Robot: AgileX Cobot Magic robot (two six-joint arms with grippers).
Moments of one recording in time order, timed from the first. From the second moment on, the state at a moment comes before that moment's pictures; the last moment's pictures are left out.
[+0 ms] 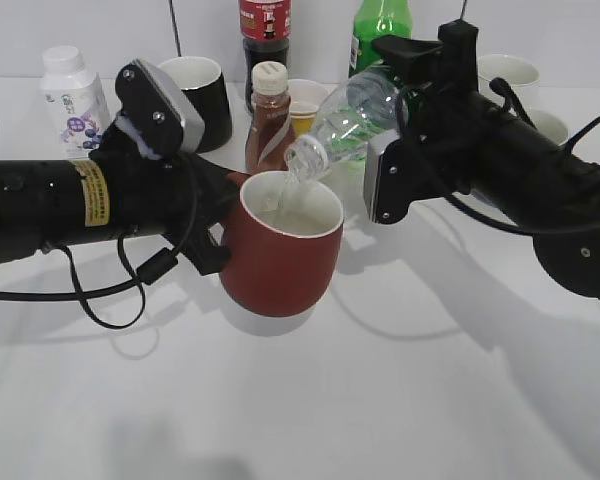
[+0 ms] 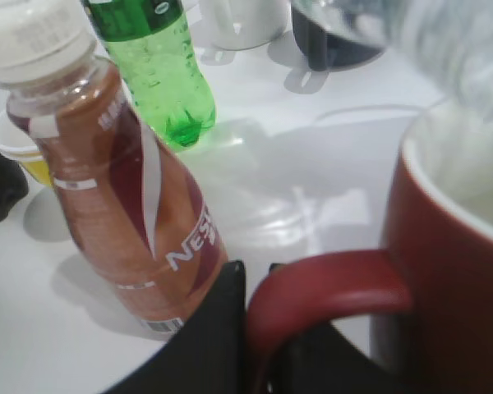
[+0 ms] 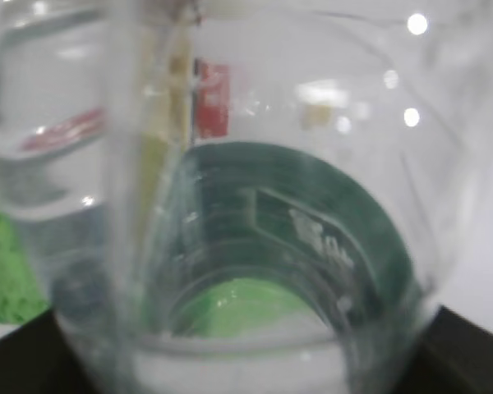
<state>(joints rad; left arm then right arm) -0.50 1.69 -0.72 0.73 -0.56 -0.27 0.48 1.83 -0.71 -0.07 -1.12 -1.60</state>
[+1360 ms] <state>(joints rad) -0.30 1.49 -0.53 0.46 -0.63 -0.19 0.48 1.83 -0.80 -0.08 -0.95 -0.10</state>
